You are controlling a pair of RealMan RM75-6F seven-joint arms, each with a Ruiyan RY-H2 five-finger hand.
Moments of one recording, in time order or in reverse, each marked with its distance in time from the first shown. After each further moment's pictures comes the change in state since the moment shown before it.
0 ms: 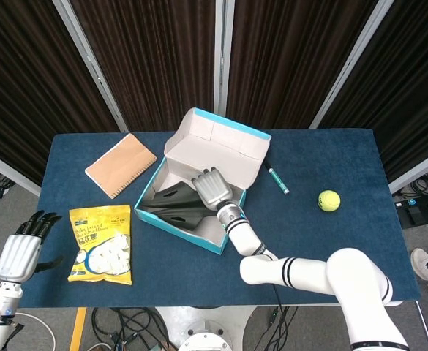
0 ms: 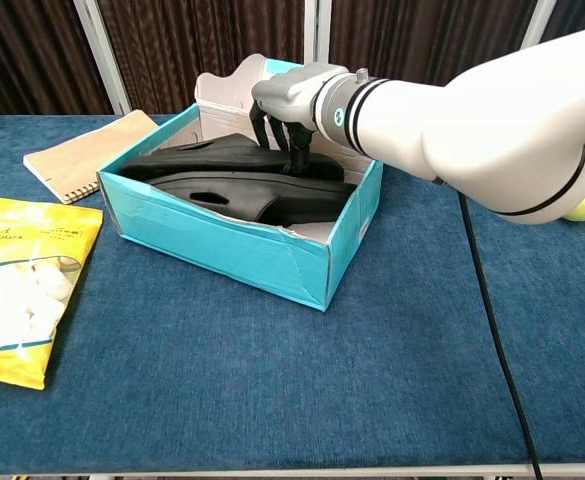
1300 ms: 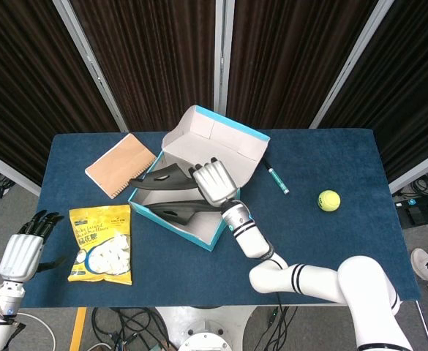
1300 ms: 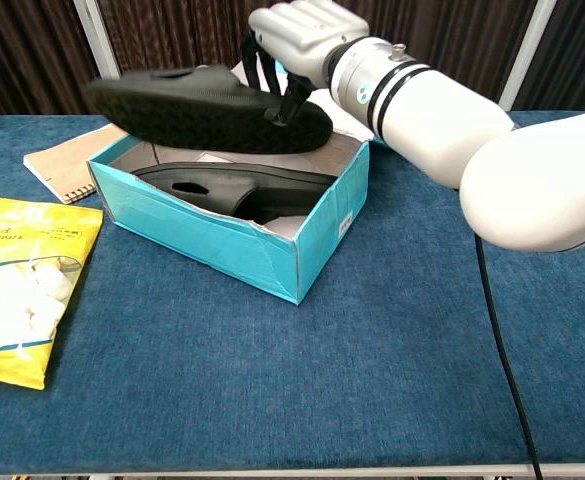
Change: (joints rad) left arm -0.006 -0.001 0.000 -0.012 0.005 -0.003 0.004; right arm -0.146 -0.025 0.050 0.010 -0.432 0.204 0.255
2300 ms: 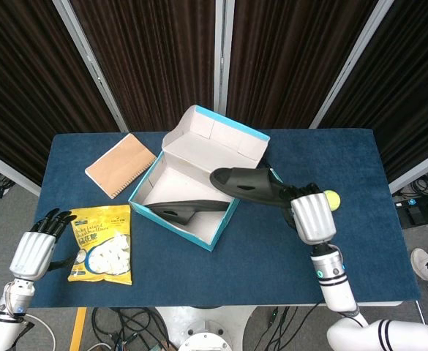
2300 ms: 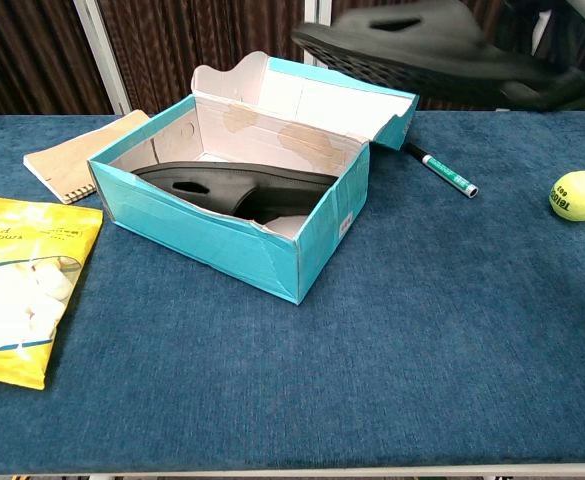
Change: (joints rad) left arm -0.024 0.007 0.002 -0.080 0.027 -0.007 0.077; right arm -0.544 0.350 -0.239 -0.485 -0.360 0.537 0.013
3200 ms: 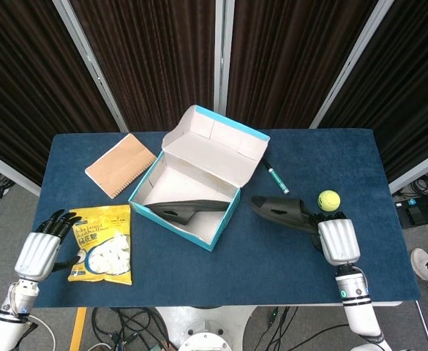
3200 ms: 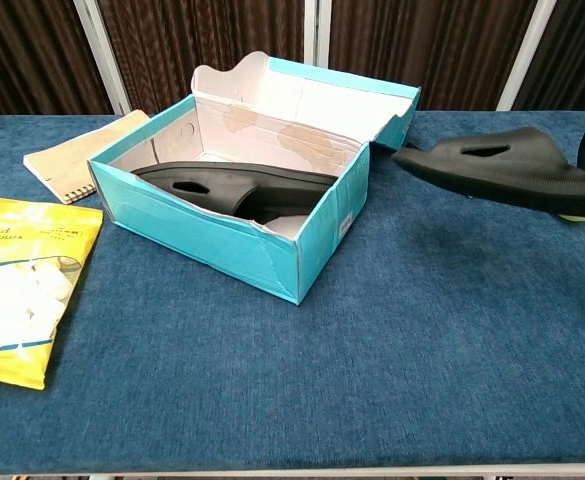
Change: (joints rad) left arm -0.006 -0.008 0.007 -0.012 0.003 -0.007 0.016; right arm -0.208 0.040 -0.029 0.052 0.019 -0.136 0.018
